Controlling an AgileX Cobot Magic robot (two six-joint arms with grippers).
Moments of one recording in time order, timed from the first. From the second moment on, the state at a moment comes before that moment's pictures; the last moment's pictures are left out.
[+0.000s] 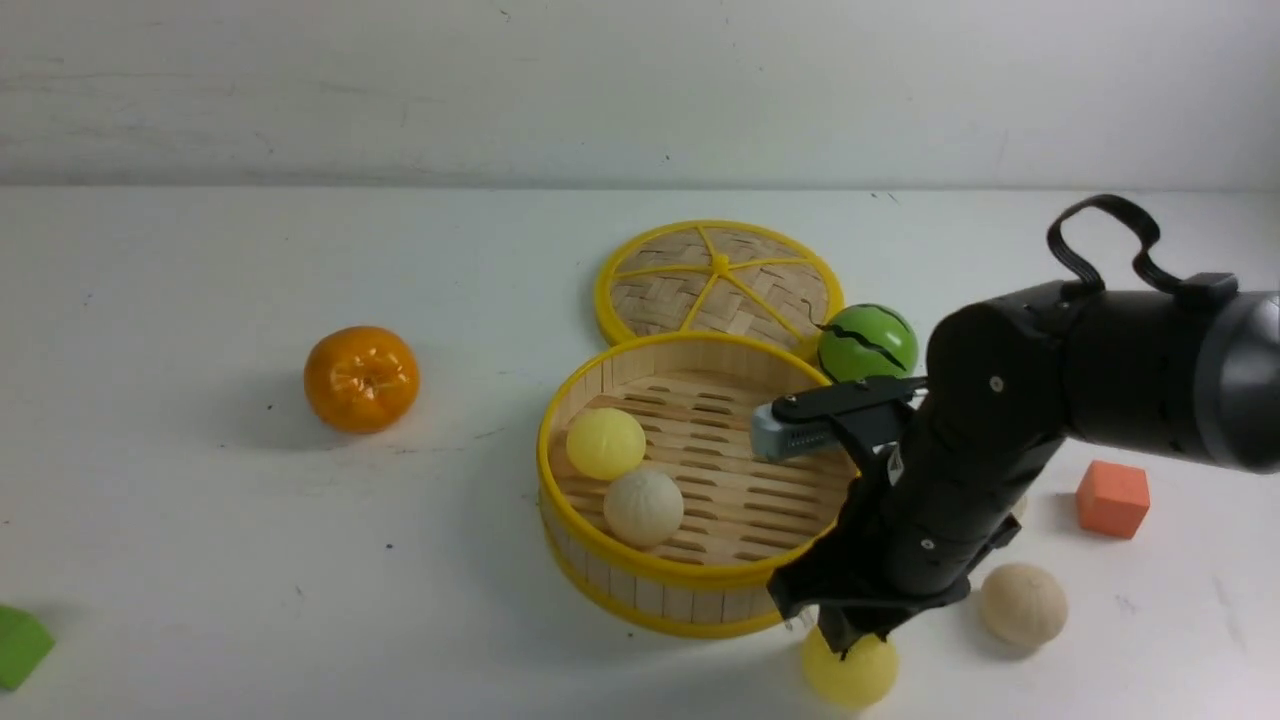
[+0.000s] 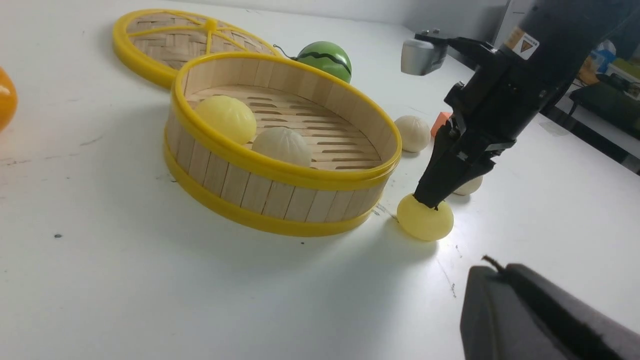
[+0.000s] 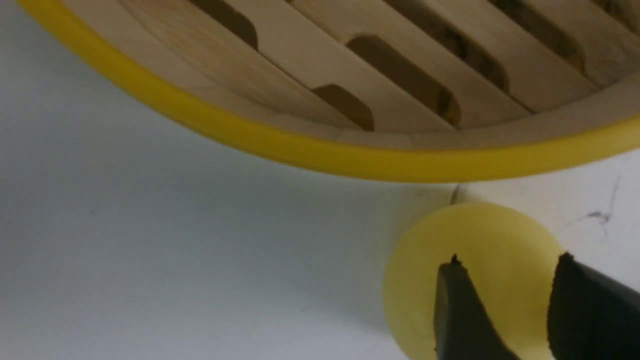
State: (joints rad) right arm 0.52 1.79 -1.16 0.16 0.79 0.04; left arm -0.73 0.24 -0.09 -0.14 0.07 -0.18
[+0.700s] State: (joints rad) right arm 0.52 1.78 -1.16 0.15 0.84 0.06; left arm -0.73 0.24 -0.09 -0.14 0.07 -0.18
